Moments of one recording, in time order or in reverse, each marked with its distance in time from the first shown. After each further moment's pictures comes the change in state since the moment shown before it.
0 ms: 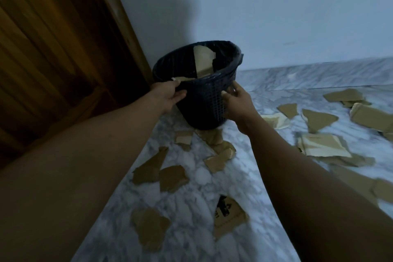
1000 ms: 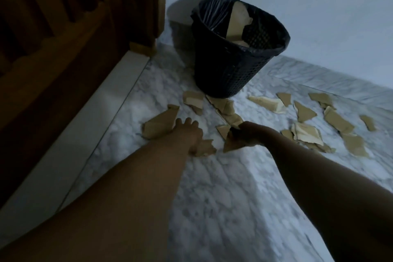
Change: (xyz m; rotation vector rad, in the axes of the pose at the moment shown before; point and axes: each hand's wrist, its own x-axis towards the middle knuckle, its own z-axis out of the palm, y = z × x) left_hand -0.030 -0.170 -0.132 1.685 -0.684 0.274; right_hand -0.060 0.076 0.063 -1.643 -0.372 0.598
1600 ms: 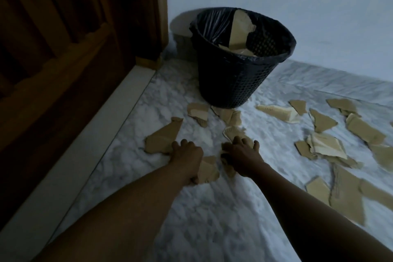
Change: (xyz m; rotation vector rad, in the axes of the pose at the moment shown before) left_hand 0.009 0.008 0.025 0.029 0.039 -0.094; right_hand 0.032 0.007 0.062 -0.205 0.270 -0.290
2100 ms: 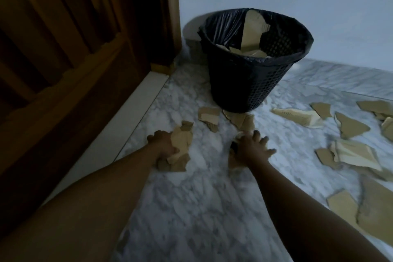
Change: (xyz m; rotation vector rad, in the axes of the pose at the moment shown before) left_hand 0.017 -0.088 -0.016 -0.285 -0.026 -0.477; right_hand 0.040 -0.009 -0.008 0.273 0.048 0.366
